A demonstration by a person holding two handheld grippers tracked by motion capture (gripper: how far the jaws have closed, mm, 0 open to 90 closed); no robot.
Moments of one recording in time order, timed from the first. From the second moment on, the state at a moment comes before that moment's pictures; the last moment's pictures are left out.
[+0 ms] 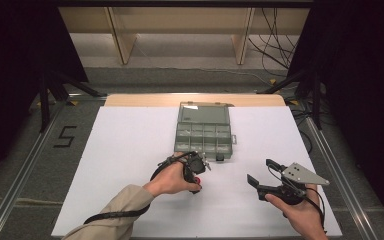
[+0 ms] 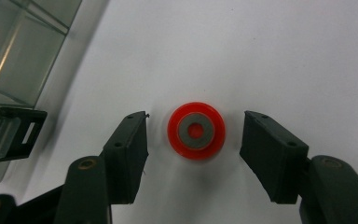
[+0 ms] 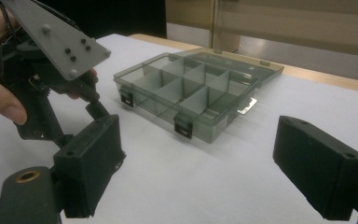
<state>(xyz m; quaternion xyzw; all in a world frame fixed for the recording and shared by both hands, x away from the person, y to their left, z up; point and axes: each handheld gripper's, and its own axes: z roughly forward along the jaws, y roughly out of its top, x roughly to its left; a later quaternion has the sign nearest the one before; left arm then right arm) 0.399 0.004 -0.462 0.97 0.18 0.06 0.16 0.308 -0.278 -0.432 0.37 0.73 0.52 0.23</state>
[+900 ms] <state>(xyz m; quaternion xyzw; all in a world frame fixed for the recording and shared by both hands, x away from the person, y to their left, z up) 0.399 0.002 -0.459 0.97 0.21 0.03 0.14 0.309 -0.279 -0.434 0.37 0.73 0.52 0.23</state>
